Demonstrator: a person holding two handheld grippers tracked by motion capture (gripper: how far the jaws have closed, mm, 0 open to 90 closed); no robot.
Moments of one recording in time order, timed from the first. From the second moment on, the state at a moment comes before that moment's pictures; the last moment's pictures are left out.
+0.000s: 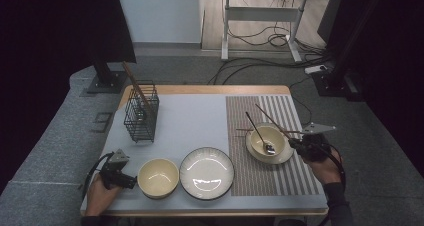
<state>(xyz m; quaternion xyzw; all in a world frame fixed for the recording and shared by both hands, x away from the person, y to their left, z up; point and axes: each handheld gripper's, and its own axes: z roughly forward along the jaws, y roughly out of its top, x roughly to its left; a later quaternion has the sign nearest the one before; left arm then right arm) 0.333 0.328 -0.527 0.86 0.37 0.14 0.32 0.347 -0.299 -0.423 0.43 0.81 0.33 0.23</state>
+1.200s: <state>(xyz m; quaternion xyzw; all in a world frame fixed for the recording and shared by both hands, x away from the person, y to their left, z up) 0.333 0.328 -0.527 0.86 0.37 0.13 0.32 0.378 -0.309 -0.481 0.46 0.81 0.28 0.22</state>
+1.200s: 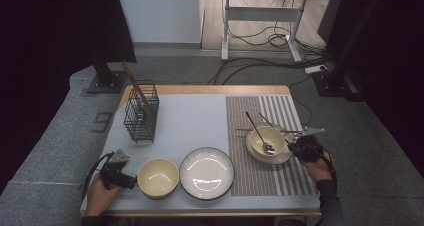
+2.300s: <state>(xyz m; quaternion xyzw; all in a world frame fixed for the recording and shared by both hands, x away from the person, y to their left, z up) 0.333 0.328 -0.527 0.86 0.37 0.13 0.32 0.379 -0.310 -0.481 0.48 0.80 0.29 0.21</state>
